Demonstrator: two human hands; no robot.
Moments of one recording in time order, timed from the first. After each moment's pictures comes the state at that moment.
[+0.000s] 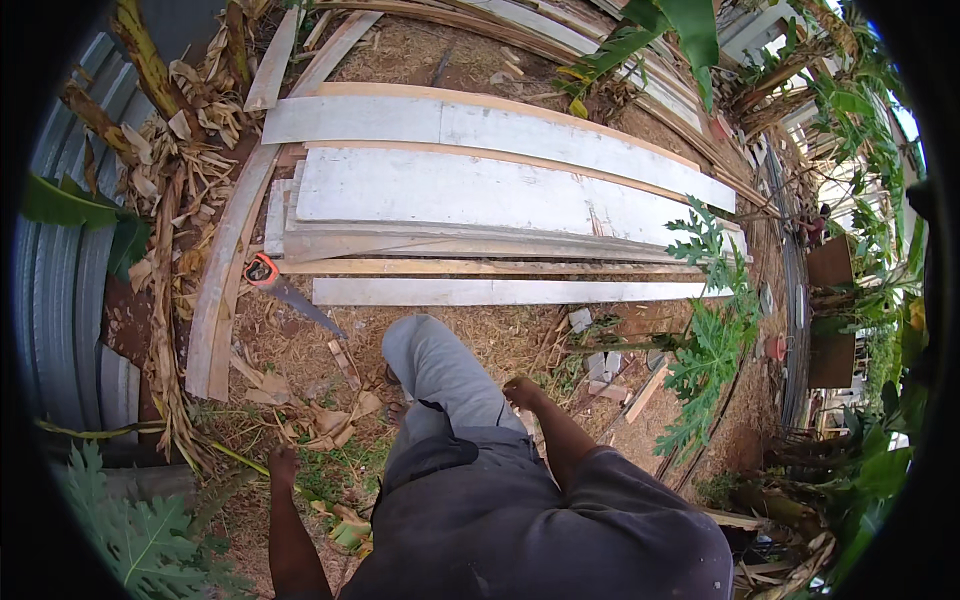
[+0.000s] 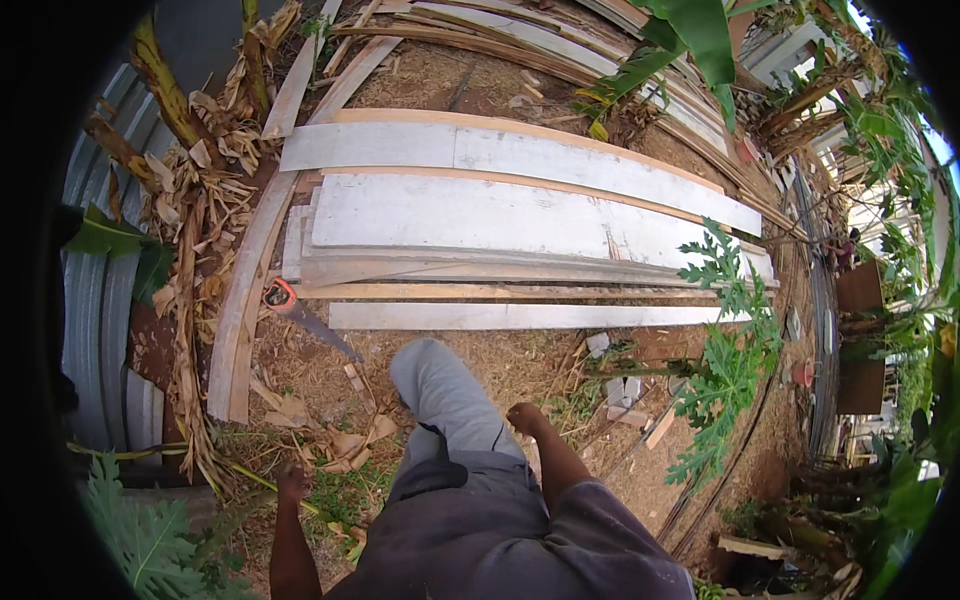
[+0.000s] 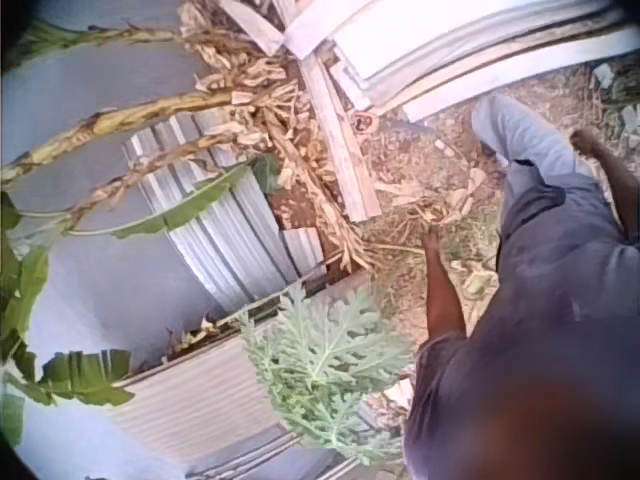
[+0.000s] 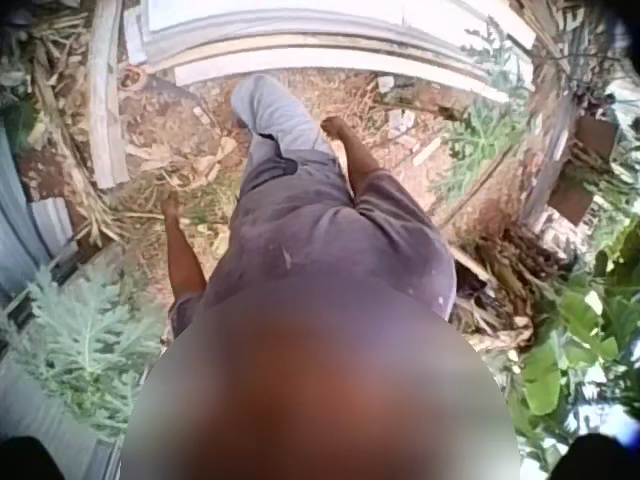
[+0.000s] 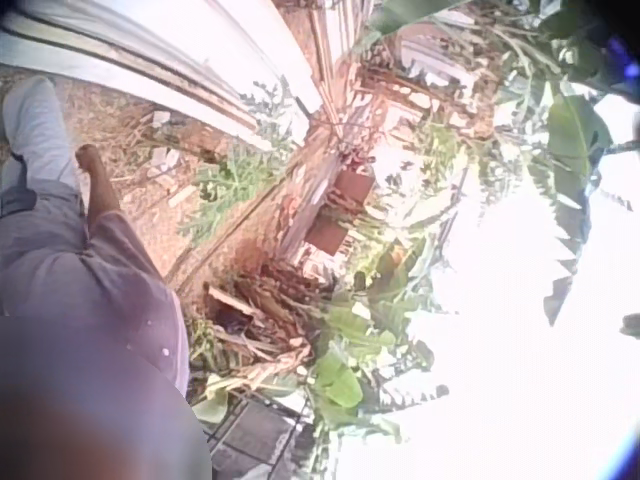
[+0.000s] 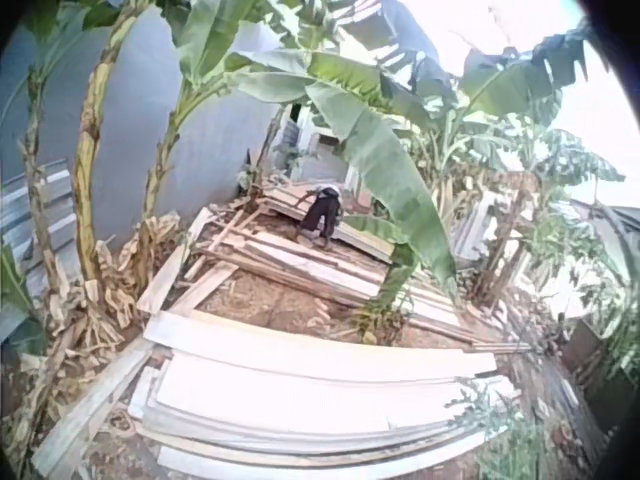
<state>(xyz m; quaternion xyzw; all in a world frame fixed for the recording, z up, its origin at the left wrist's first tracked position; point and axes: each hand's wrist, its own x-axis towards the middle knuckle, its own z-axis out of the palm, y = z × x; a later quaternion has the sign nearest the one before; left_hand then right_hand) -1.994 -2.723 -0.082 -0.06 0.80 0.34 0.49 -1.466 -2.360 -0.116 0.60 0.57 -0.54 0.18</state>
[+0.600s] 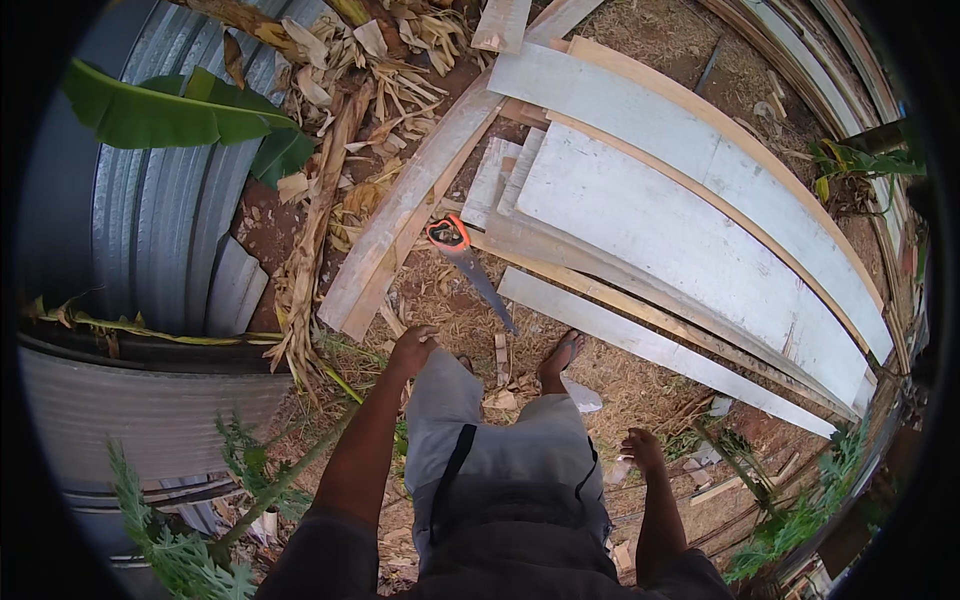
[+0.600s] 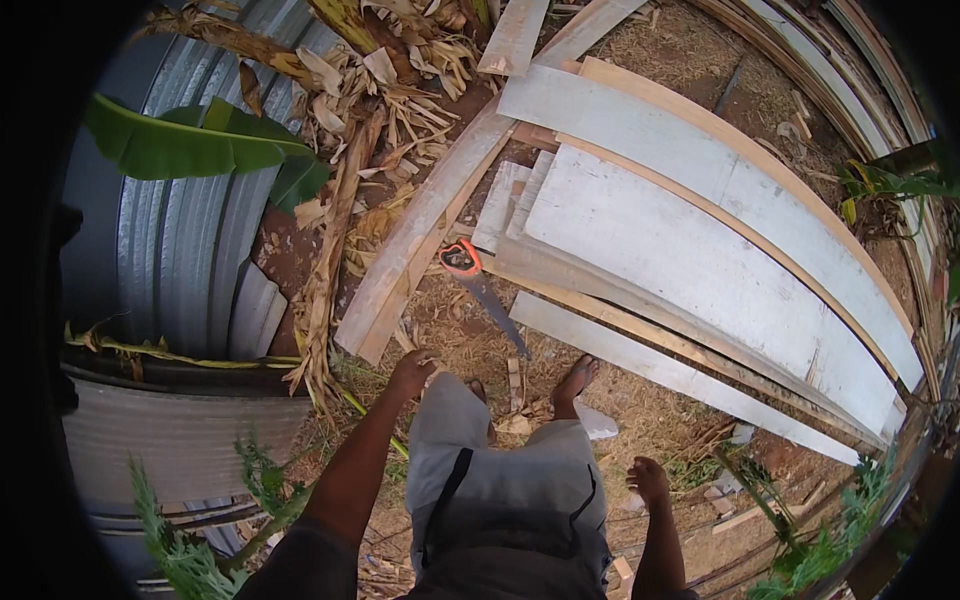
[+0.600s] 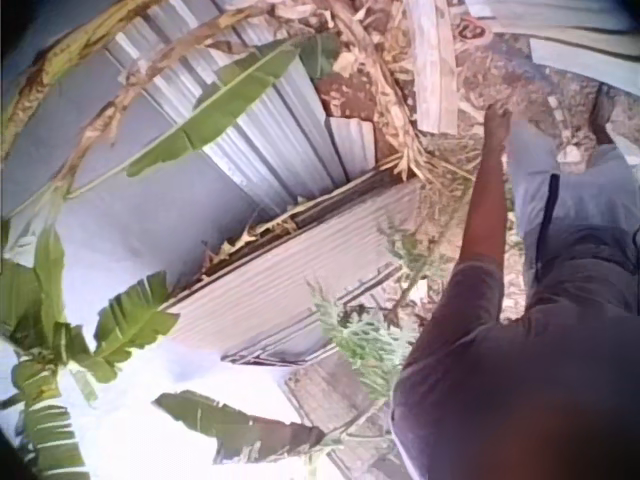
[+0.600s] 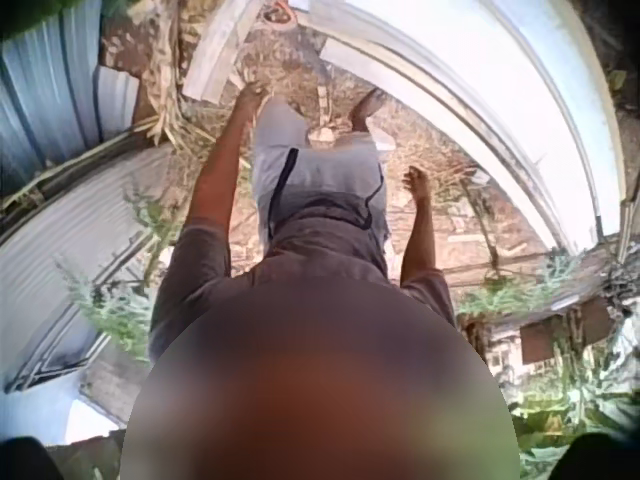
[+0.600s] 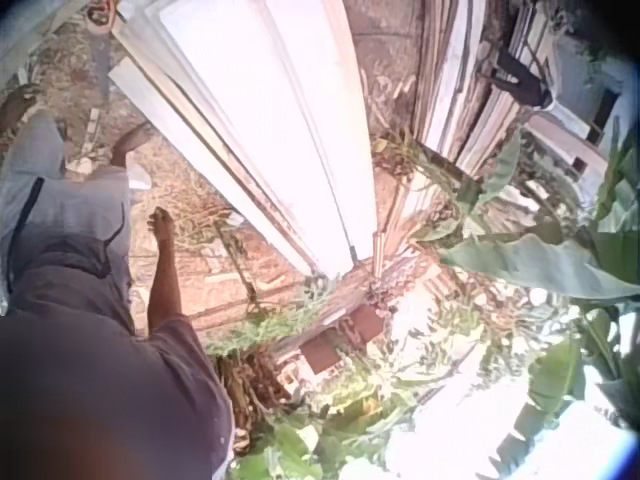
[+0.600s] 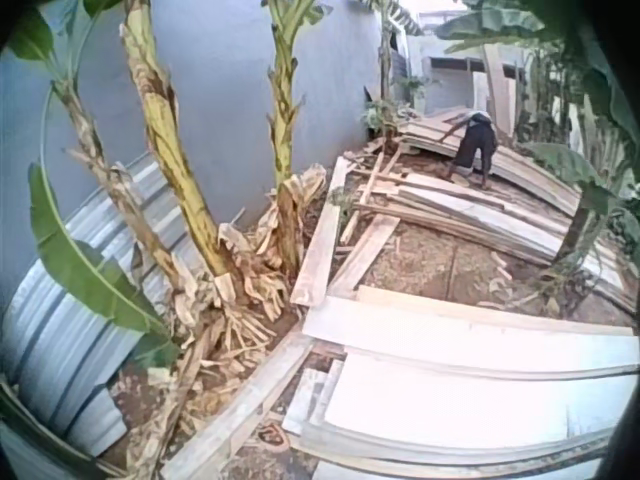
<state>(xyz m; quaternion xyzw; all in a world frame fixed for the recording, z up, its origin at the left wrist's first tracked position) -2.222 -2.449 -0.095 0.25 0.85 0.23 0.40 -1.665 -2.251 -0.106 0.69 0.31 -0.65 0.11</state>
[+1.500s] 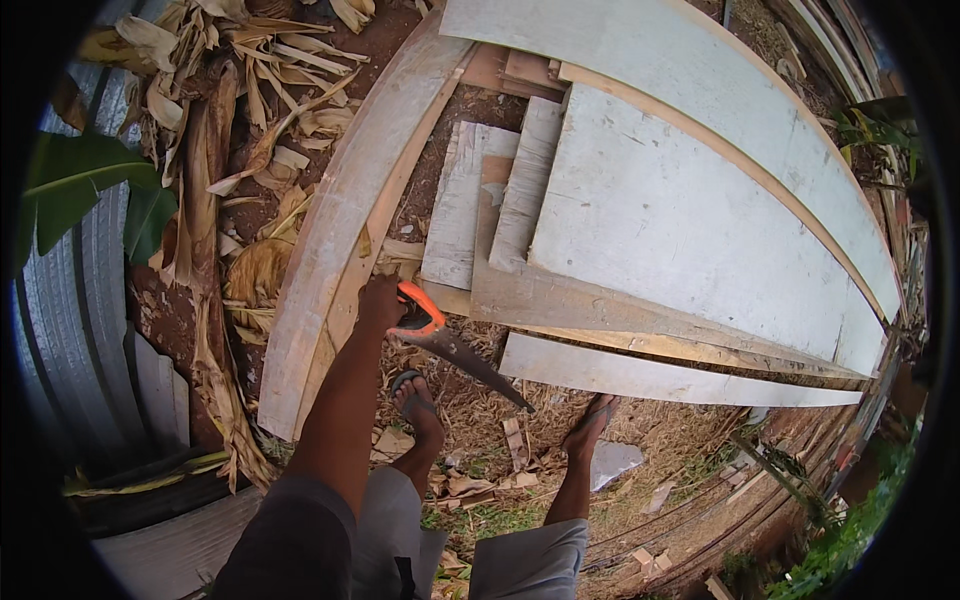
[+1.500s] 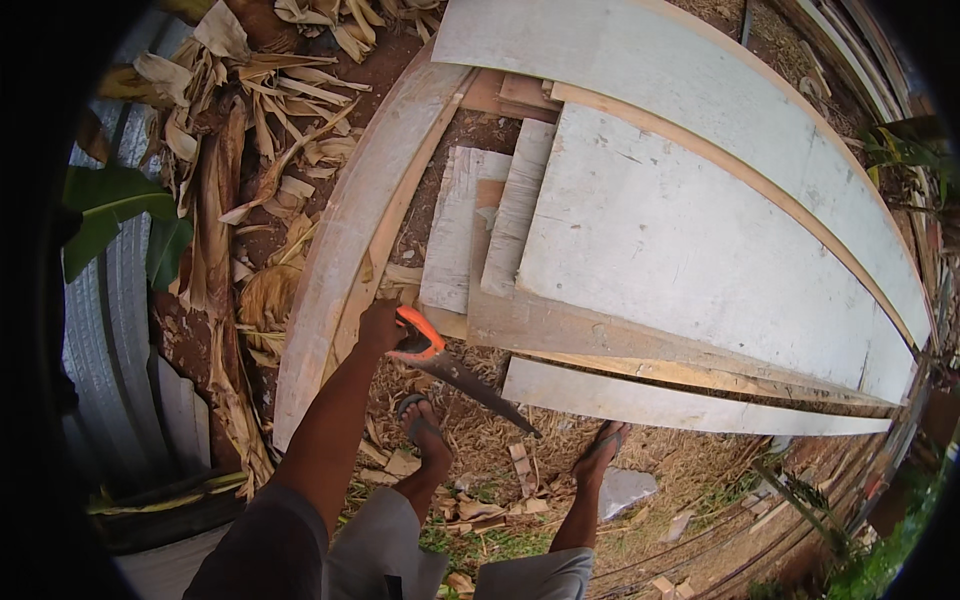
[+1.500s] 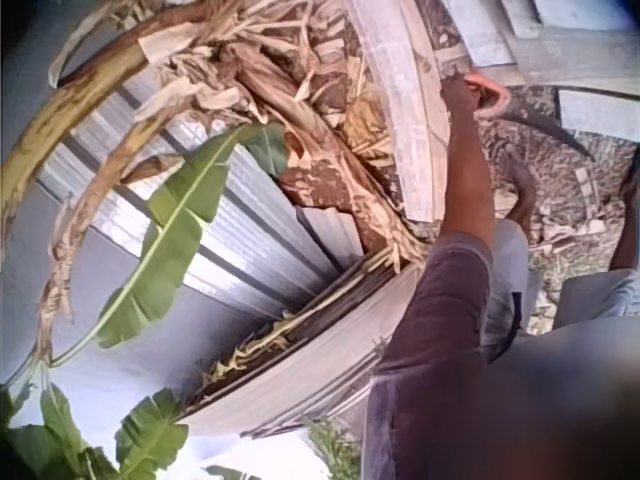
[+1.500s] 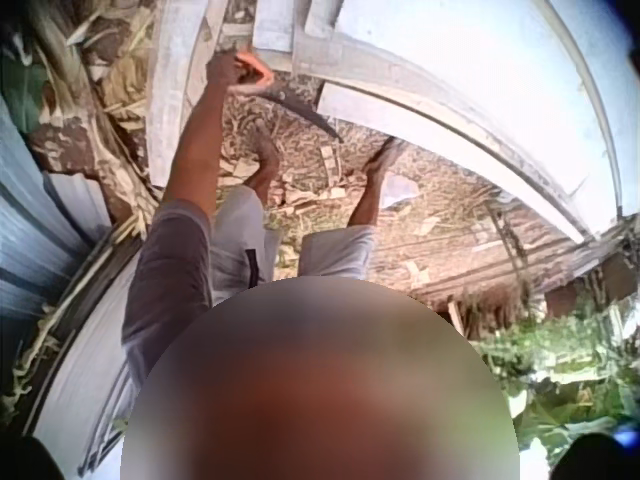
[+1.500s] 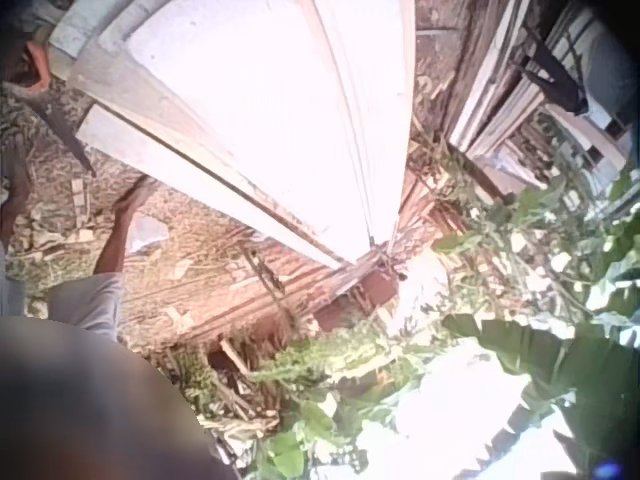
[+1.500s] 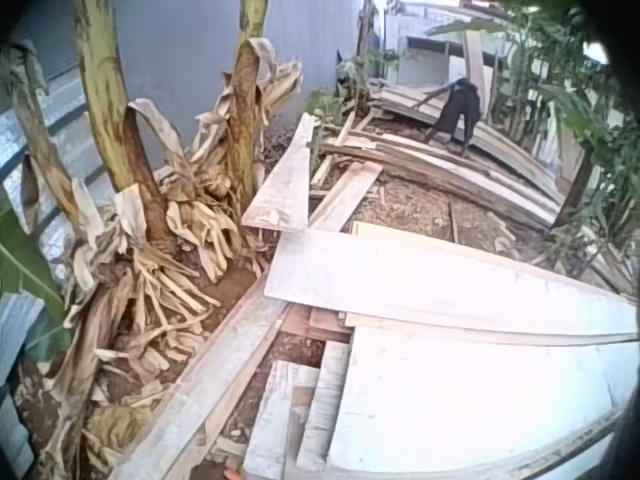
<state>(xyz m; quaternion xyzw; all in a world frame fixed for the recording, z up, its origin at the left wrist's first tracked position) -2.480 -2.279 -0.494 0.44 0.83 -0.11 0.32 -1.968 -2.291 -0.526 0.69 0.49 -0.48 -0.22</state>
